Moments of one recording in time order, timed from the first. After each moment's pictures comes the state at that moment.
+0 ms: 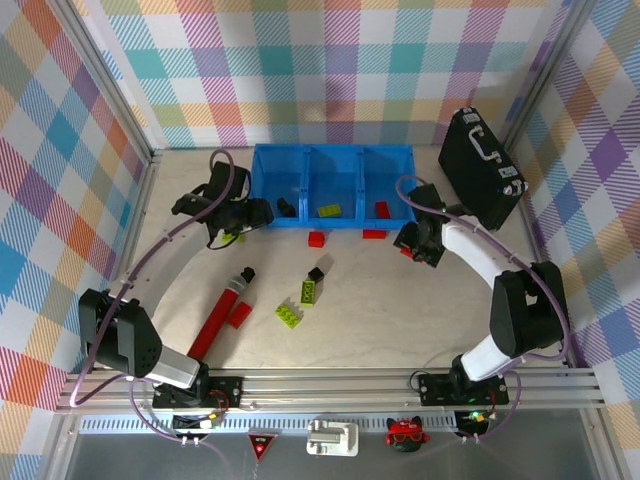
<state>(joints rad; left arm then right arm) -0.32 1.45 1.28 -0.76 0.05 -0.58 0.30 1.56 1.11 -0.79 0.04 0.78</state>
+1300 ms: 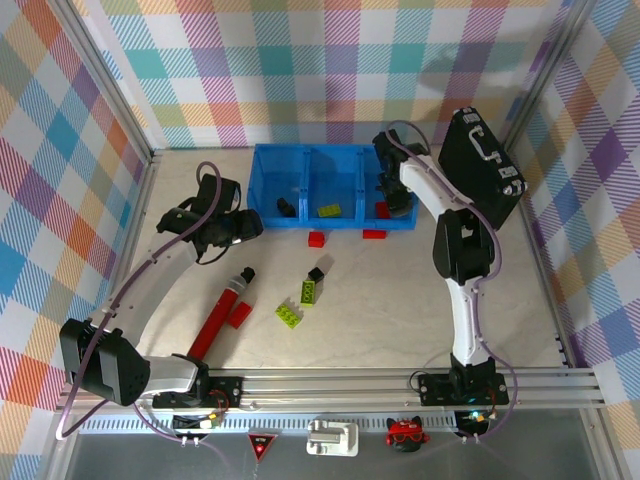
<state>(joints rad) -0.32 1.31 1.20 -0.82 -0.01 -0.58 0.34 2.24 2.03 -1.05 0.24 1.58</state>
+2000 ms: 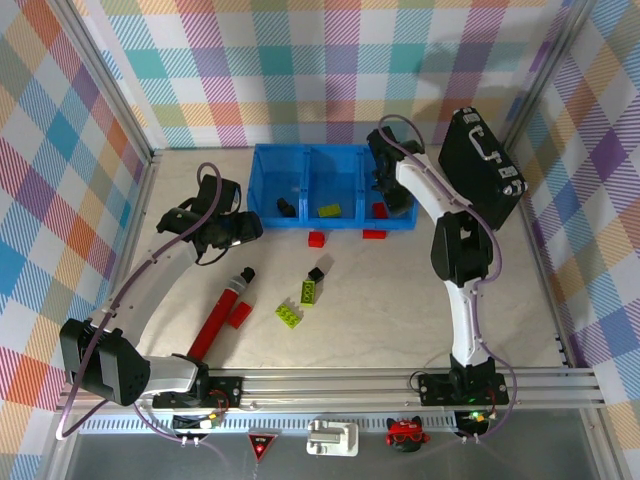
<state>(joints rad) -0.32 1.31 1.20 -0.84 -0.01 -0.57 0.38 2.20 2.04 -1.05 0.28 1.44</state>
